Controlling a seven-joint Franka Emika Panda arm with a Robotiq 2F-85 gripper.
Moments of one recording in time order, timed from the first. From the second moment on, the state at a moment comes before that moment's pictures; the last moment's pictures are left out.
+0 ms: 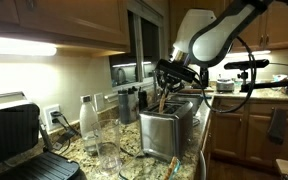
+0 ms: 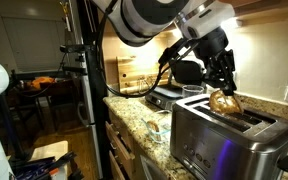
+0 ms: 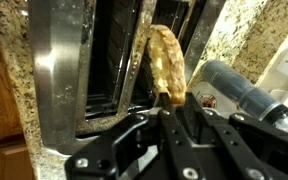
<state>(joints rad) -0.29 -0.16 0.00 -2.45 -0.27 2.88 1.35</state>
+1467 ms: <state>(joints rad) -0.29 -0.19 0.08 -2.48 -0.36 2.87 1.44</state>
